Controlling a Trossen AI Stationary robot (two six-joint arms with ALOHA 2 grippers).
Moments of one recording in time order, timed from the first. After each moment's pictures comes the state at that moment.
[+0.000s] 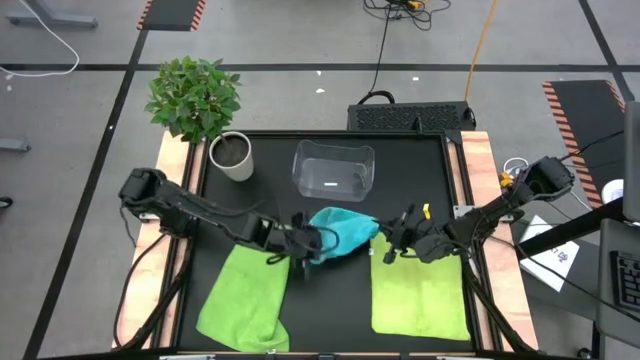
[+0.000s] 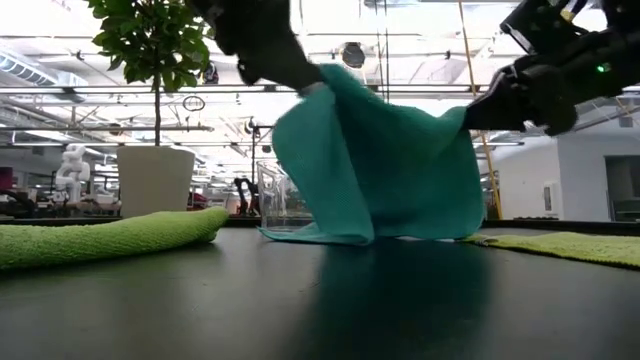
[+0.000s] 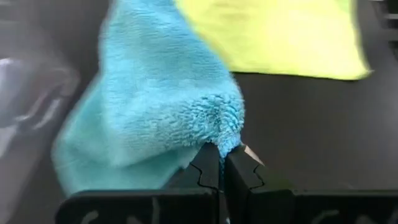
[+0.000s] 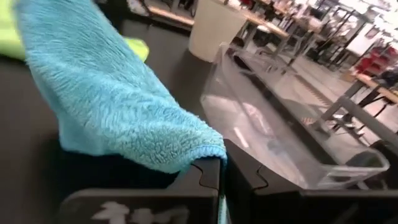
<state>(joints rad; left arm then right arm) -0.29 1.68 1.17 -0.27 -0.20 -0.25 0.51 1.27 0.33 0.46 0.94 0.01</state>
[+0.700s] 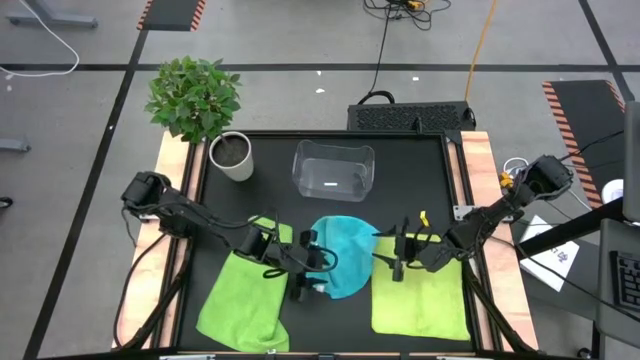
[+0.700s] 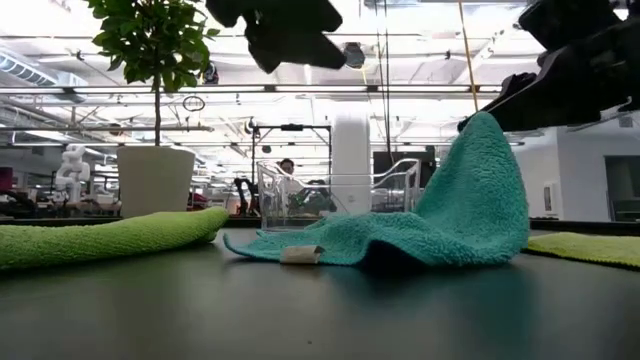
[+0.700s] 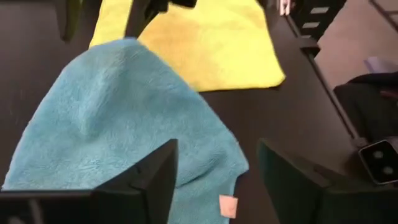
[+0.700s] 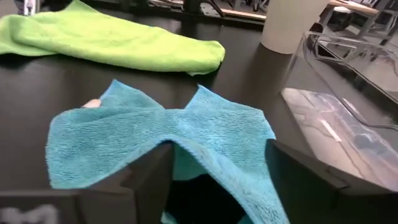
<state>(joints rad) -0.36 1.71 1.17 -0.13 -0.11 -0.18 0.59 1.27 0.33 0.45 0.73 0.19</state>
